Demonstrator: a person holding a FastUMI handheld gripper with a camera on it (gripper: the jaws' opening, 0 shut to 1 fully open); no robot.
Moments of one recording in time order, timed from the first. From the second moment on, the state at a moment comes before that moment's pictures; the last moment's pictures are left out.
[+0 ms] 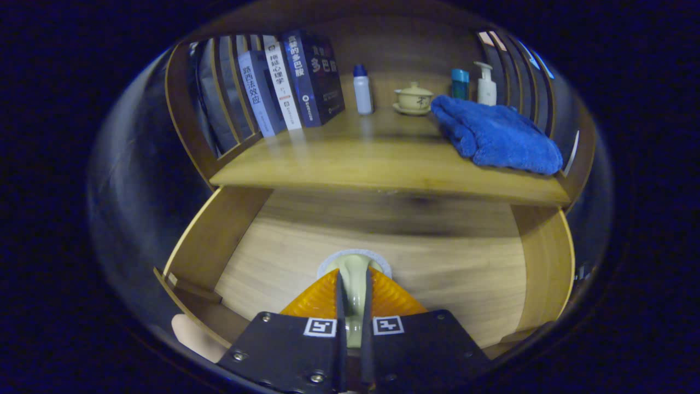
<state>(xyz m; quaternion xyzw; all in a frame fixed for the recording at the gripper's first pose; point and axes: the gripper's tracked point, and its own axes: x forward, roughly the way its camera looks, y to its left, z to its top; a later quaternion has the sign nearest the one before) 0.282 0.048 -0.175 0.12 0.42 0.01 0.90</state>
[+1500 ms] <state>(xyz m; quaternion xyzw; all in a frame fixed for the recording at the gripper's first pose) 0.455 0.009 -0.109 0.12 0.24 -0.08 0.96</state>
